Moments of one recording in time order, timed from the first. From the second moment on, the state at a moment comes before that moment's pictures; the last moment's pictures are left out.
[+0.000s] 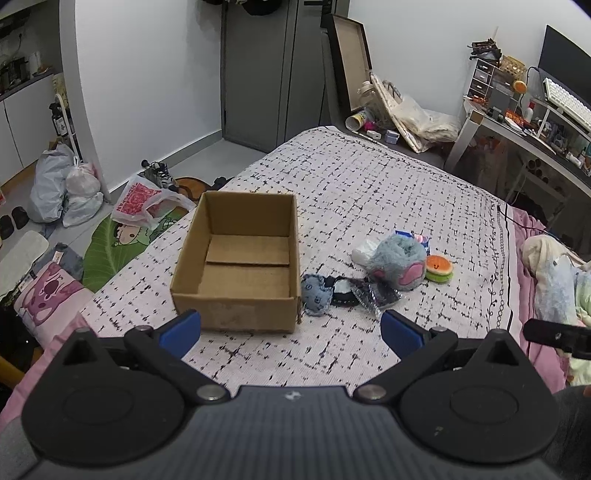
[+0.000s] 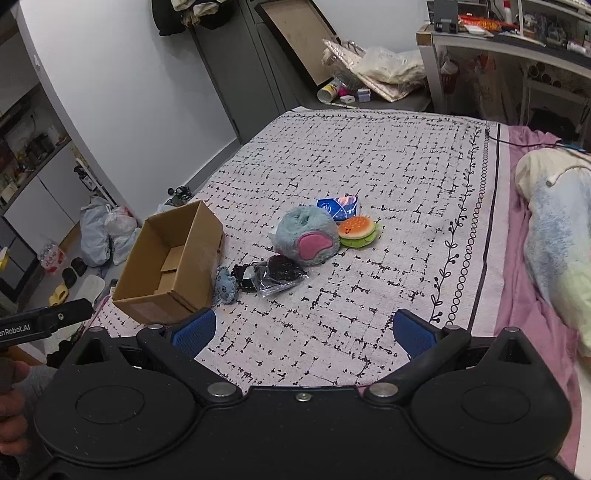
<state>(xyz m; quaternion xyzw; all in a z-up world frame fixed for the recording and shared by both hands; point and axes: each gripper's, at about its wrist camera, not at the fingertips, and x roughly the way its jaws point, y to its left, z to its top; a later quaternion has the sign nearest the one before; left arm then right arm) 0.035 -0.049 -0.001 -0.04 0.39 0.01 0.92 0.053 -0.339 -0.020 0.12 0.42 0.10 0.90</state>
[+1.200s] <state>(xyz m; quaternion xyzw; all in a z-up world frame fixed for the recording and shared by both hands) 0.164 -0.119 -0.086 -0.12 0.46 -0.02 0.88 0.178 -0.375 -0.101 0.26 0.45 0.03 0.85</state>
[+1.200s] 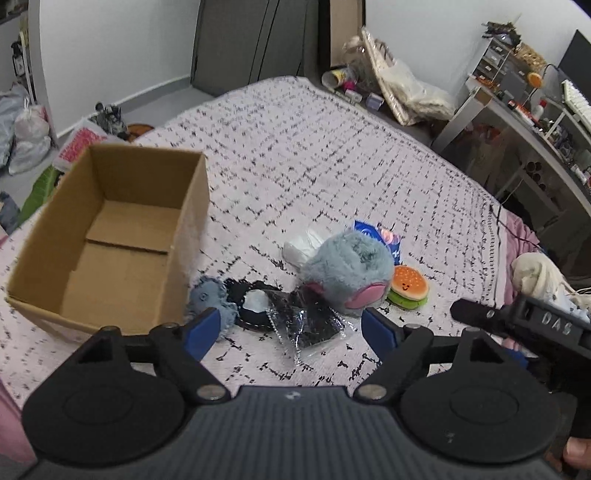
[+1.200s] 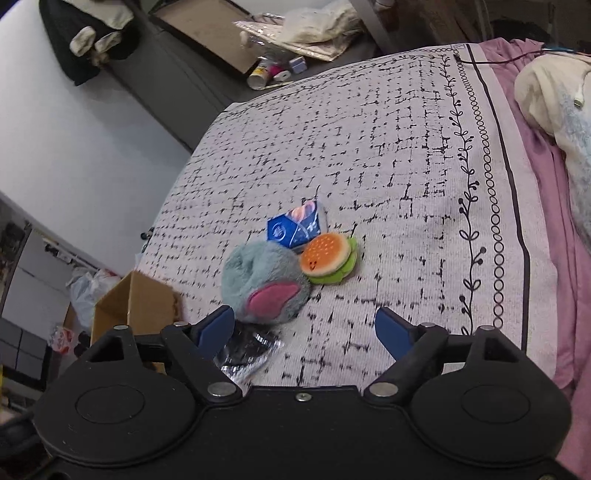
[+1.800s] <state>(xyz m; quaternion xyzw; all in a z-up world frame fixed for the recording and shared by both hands) 0.211 -0.148 -0.155 -0.15 0.50 -0.01 0.85 0.234 -0.398 -0.147 0.34 0.43 0.00 0.84</state>
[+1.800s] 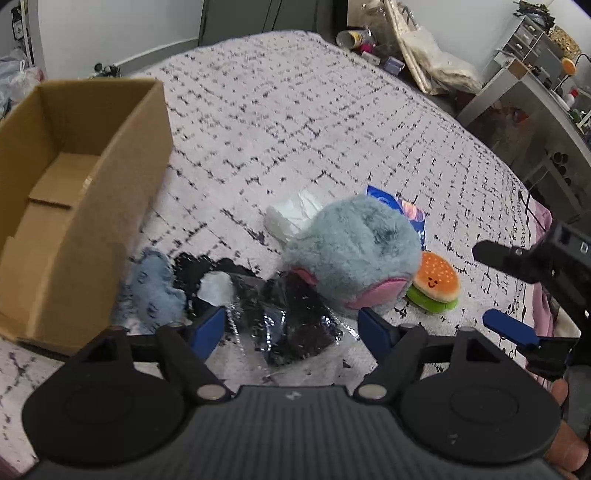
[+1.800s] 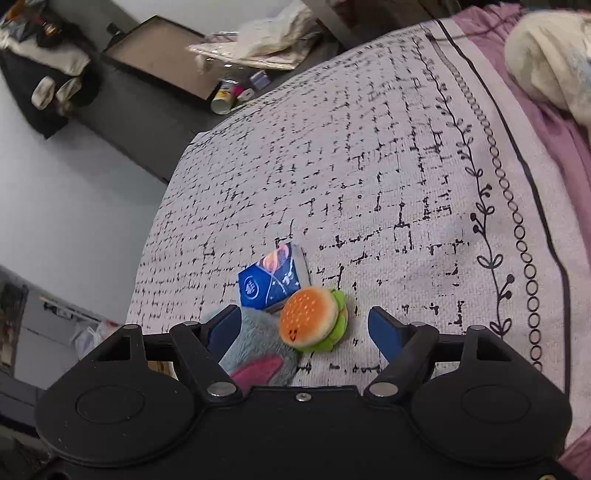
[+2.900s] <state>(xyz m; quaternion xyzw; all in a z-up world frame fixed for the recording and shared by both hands) 0.190 -0.131 -0.122 -0.20 0.48 -0.03 0.85 0.249 -0.401 -0.176 0.39 0.44 -0.02 0.81</state>
